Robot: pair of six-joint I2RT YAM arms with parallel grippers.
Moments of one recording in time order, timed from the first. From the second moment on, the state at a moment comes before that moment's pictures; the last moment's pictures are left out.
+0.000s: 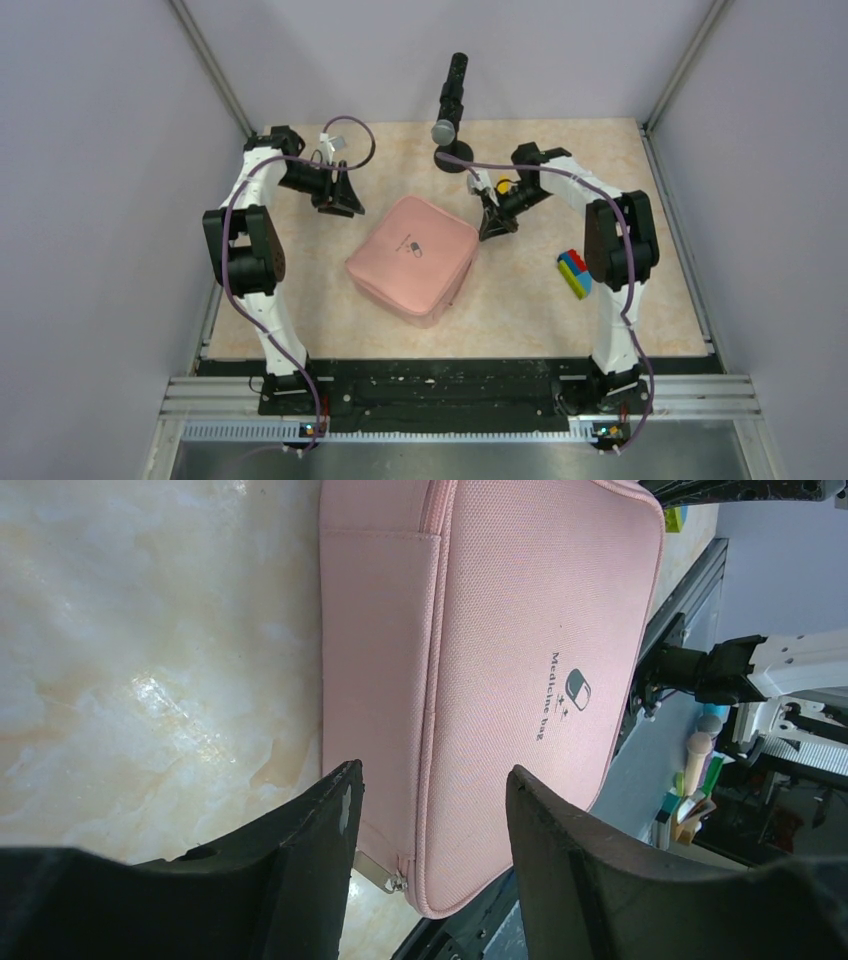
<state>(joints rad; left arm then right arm) 0.09 2.02 1.76 -1.18 0.89 0.28 0.31 2.08 1.63 -1.06 -0.96 -1.29</state>
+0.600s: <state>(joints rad) 0.09 1.92 1.50 -0.67 0.90 -0.13 0.48 2.00 1.66 -0.95 -0.41 -1.01</state>
